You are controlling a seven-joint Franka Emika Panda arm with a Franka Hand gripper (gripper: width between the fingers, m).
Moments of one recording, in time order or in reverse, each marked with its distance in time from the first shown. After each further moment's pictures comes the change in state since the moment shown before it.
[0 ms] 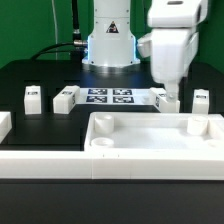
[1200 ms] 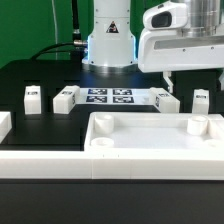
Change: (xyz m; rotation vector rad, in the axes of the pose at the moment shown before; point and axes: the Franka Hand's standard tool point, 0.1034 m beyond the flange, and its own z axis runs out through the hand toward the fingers) arm 0.019 -0.037 0.015 0.087 -0.010 1.089
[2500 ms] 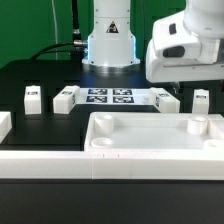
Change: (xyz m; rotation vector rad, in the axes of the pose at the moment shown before) arm -0.012 -0.010 0.006 -0.015 -0.614 -0.041
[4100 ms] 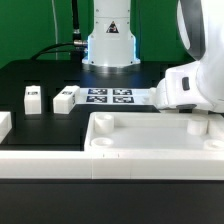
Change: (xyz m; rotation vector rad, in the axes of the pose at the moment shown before) arm 0.005 -0.013 0.055 -0.030 -0.273 -0.019
